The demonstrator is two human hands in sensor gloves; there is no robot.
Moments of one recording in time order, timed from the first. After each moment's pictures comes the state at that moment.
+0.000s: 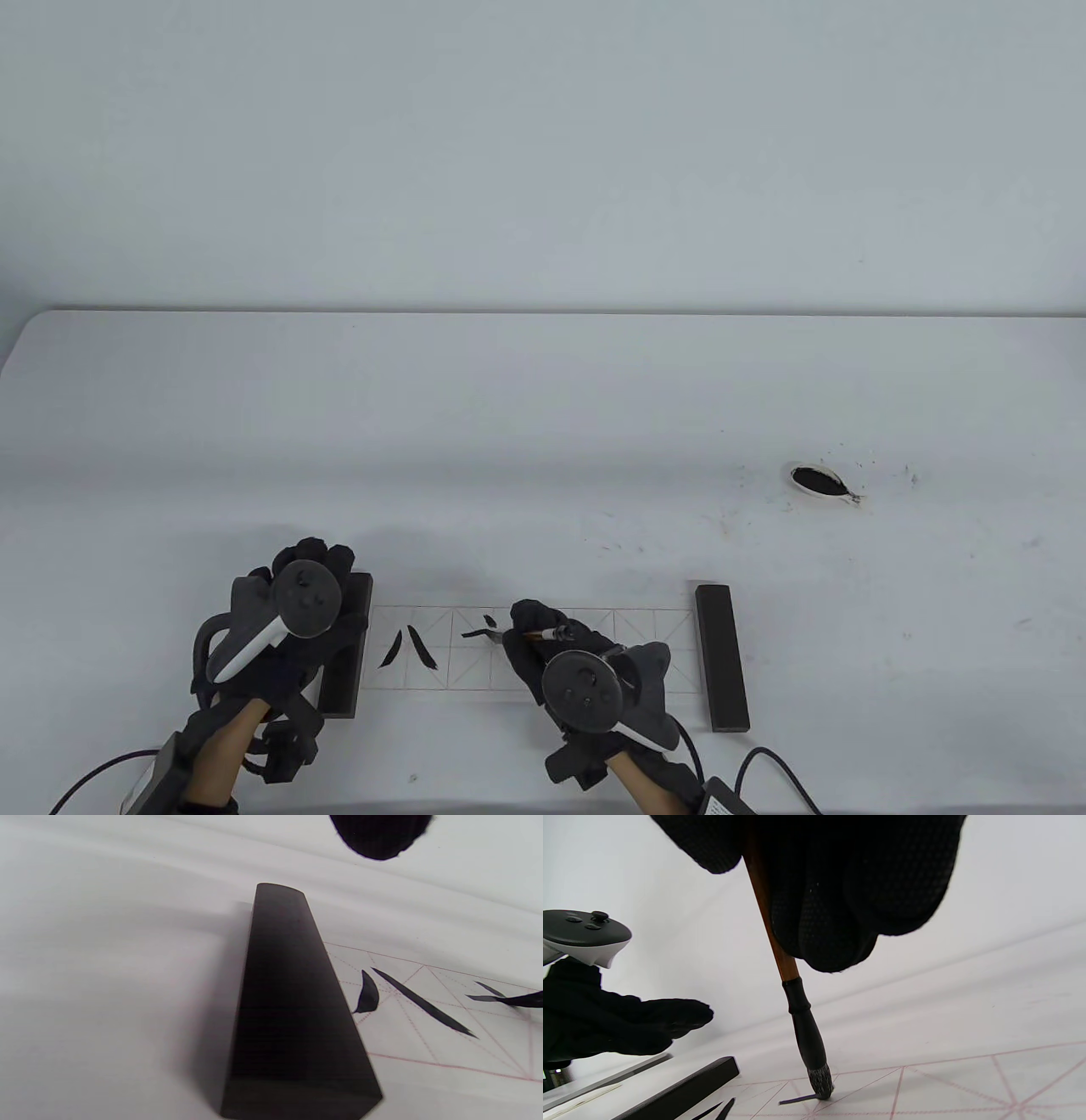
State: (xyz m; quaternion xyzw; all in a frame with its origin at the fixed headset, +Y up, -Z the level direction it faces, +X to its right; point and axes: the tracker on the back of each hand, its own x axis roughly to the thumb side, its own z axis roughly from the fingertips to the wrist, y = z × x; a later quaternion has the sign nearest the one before) left_hand -0.269 -0.720 -0.298 -0.17 0.00 0.10 0.98; right_hand 0.037 -0.686 -0.250 0.21 -0.13 0.95 0.21
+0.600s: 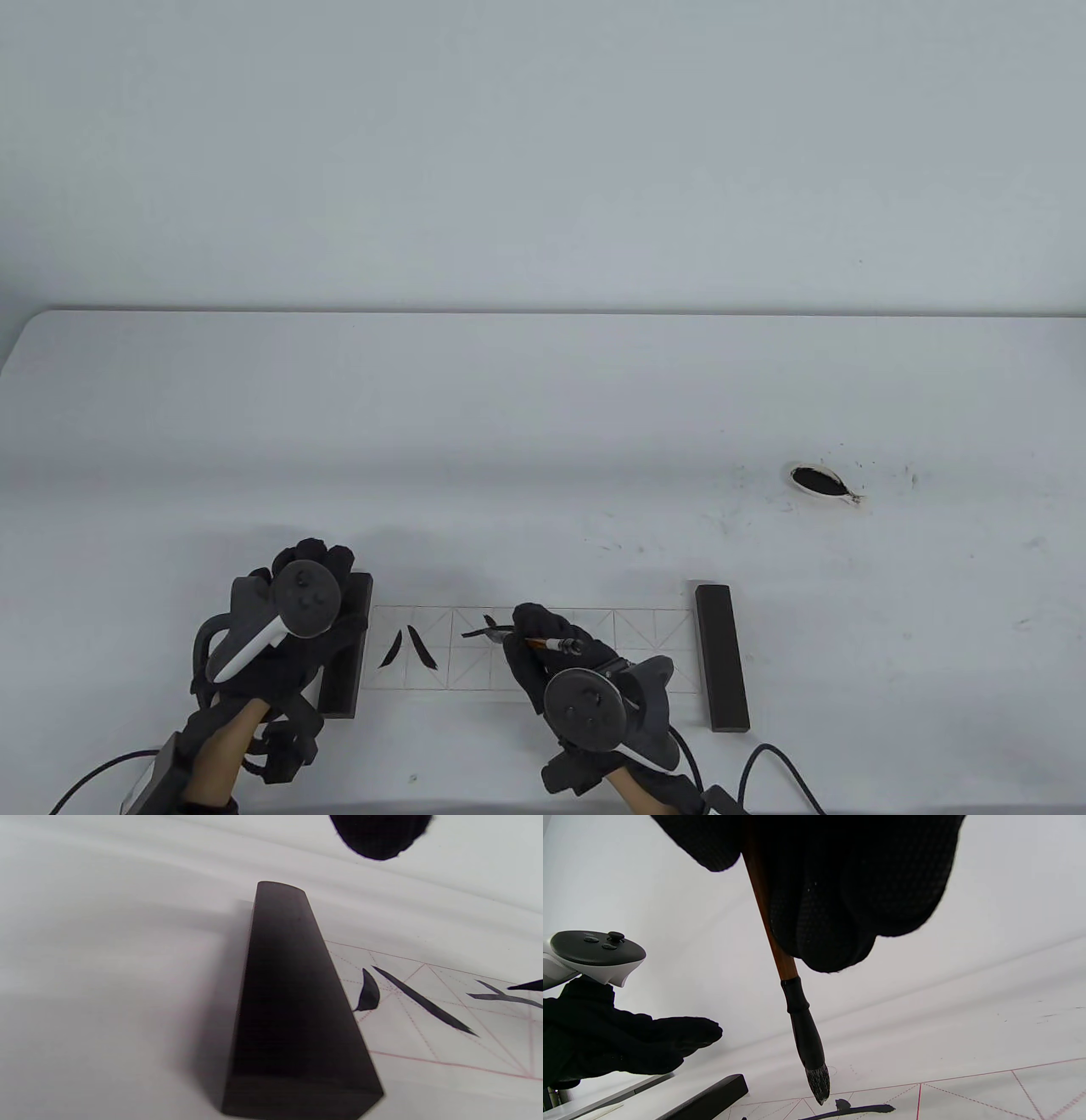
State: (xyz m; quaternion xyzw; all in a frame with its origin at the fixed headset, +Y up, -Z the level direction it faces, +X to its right) left_hand -0.269 -0.720 -0.298 -0.17 0.01 0.10 0.98; right_hand 0.033 -0.687 -0.239 0.21 -0.15 0.94 0.22
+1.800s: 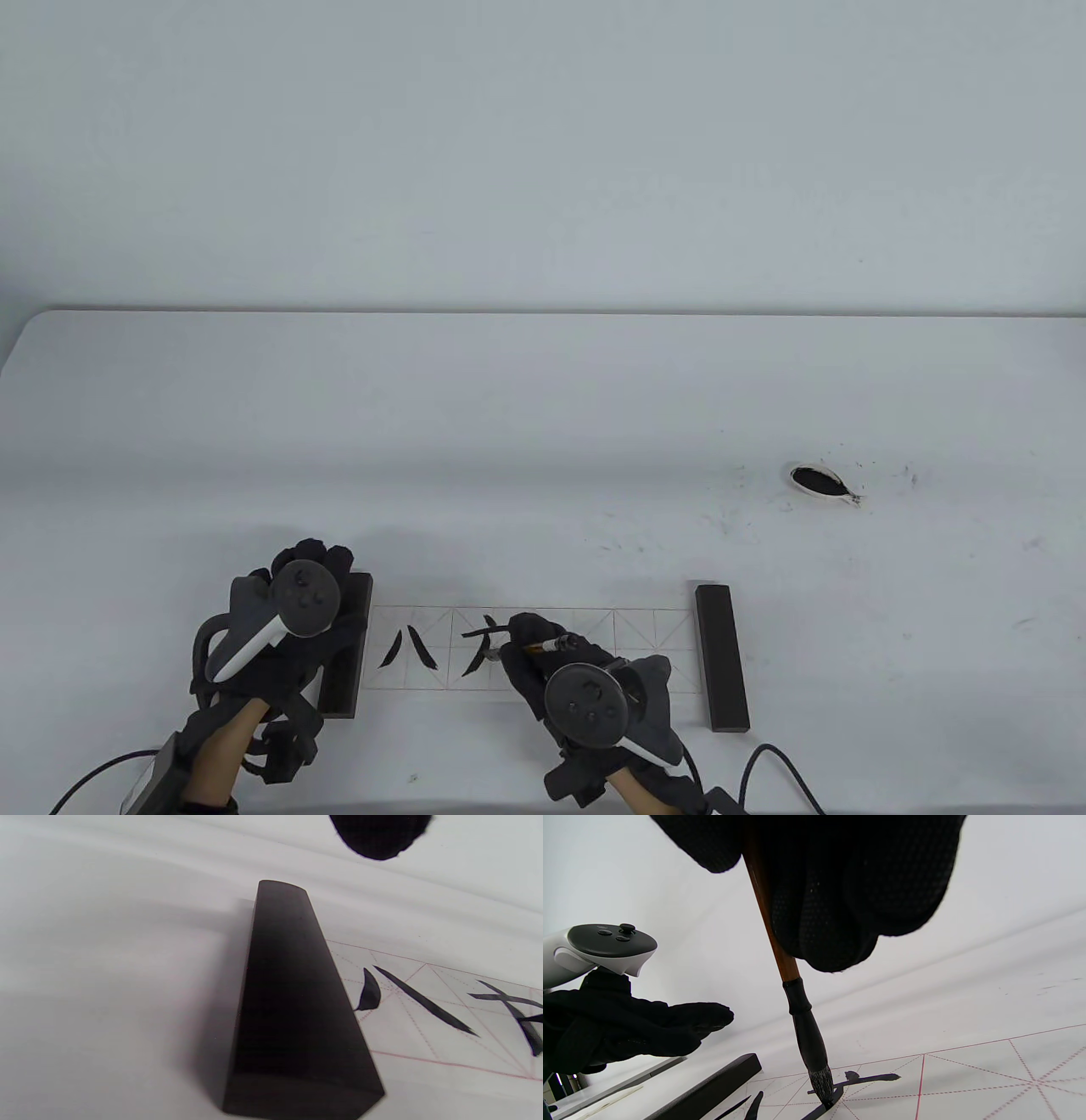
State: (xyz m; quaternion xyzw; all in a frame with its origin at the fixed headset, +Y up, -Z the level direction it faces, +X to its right) left_hand -0.271 -0.721 -0.299 -0.17 0.01 0.10 0.98; right_hand 0.034 -0.690 -0.240 0.22 -0.11 0.94 0.23
